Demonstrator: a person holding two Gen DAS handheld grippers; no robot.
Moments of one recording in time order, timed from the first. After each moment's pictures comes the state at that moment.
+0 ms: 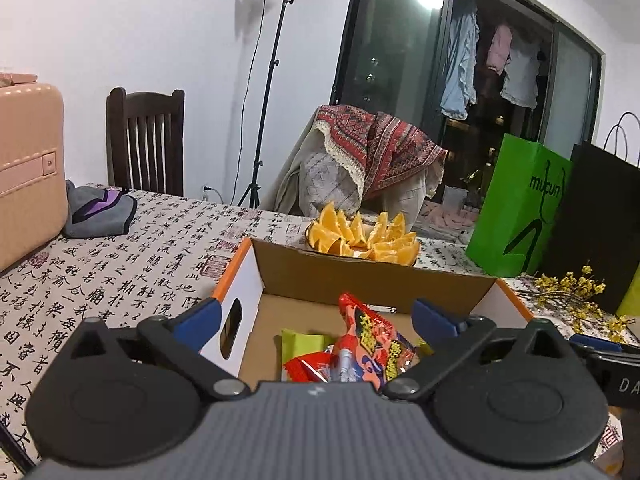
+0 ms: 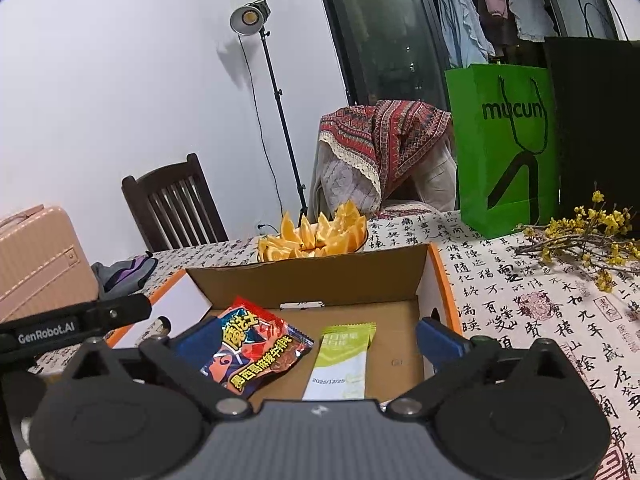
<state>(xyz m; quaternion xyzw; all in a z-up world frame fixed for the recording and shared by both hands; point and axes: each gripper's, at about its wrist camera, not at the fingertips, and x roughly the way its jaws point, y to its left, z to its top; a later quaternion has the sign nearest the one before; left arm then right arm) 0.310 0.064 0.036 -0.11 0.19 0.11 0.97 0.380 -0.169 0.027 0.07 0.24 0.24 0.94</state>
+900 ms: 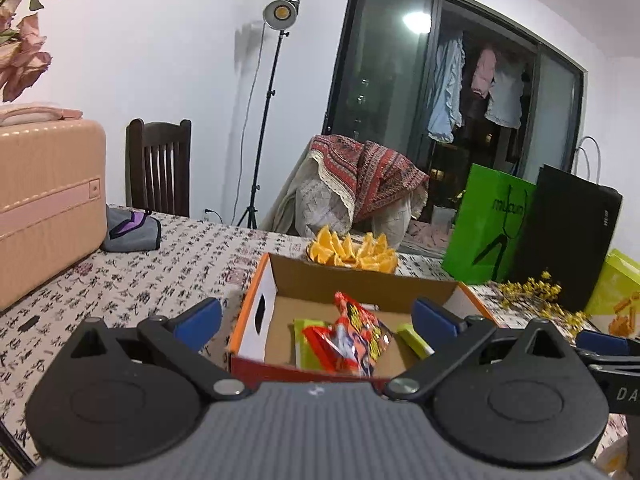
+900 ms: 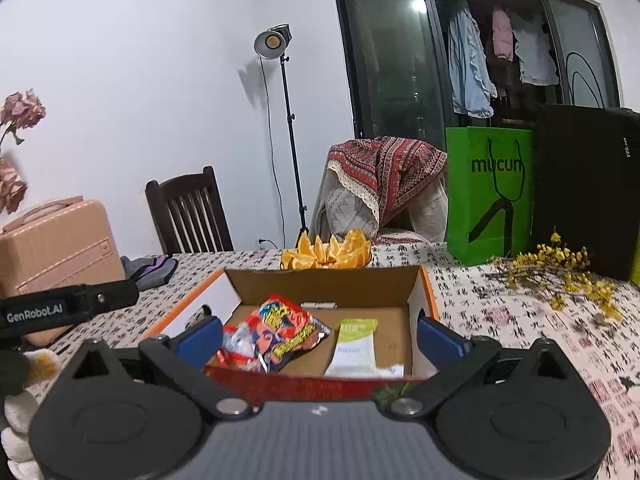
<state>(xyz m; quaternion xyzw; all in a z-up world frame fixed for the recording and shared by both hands) 0.197 0.054 0.072 -0.11 0.16 0.10 0.98 0.263 -0.183 0.072 0.03 0.20 0.23 0.95</state>
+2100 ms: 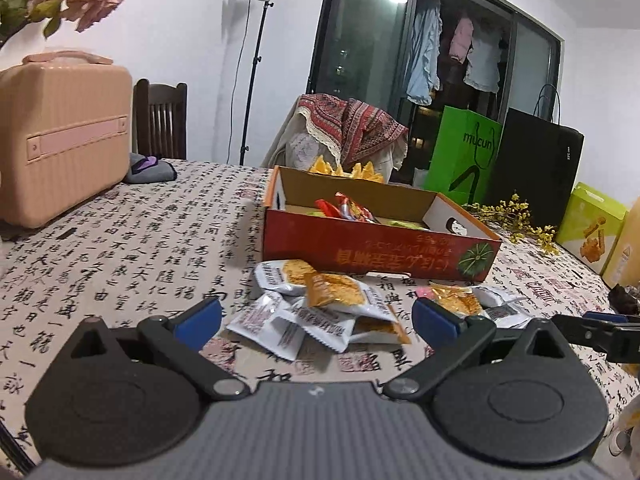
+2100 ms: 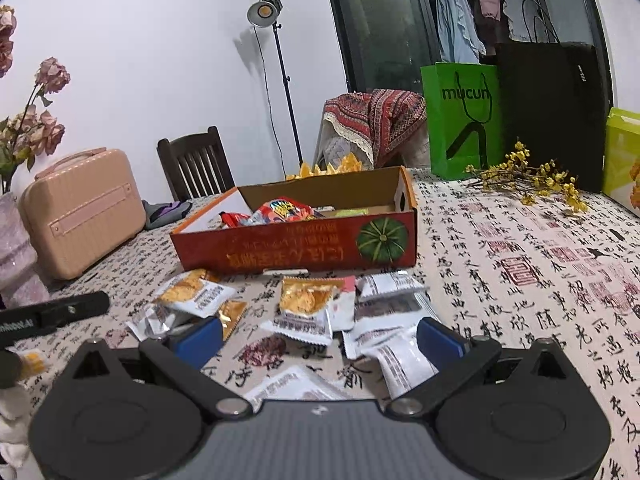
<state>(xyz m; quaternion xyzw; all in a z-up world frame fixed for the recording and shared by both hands) 0.073 0.053 0.003 -0.10 0.20 0.07 0.97 0.145 -0.233 0.008 0.04 0.26 0.23 0.94</state>
